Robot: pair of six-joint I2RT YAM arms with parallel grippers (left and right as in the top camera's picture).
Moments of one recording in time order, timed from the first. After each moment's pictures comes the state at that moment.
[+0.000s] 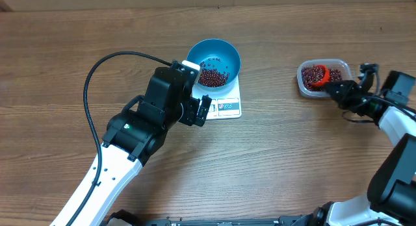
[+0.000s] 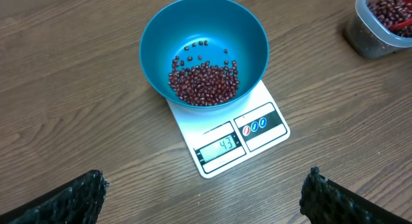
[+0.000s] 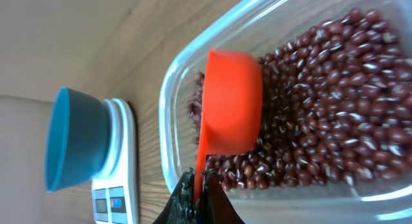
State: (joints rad) left arm -0.51 1.24 1.15 -0.68 -0.07 -0.09; right arm -0.49 1.73 0.95 -0.23 -0.86 0.15
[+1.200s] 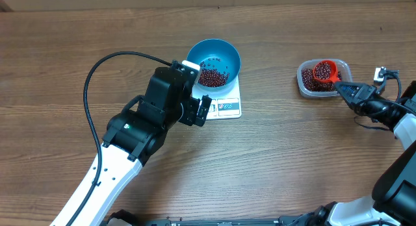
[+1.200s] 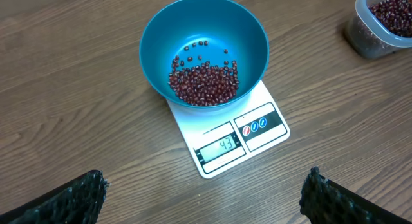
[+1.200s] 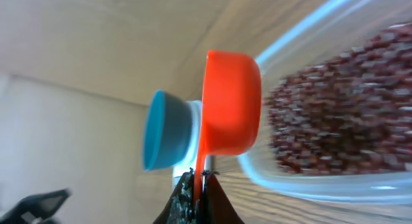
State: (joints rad) left arm -0.51 1.24 1.15 -0.68 -0.07 -0.09; right arm -0.62 1.73 0.95 -0.26 -1.25 0.15
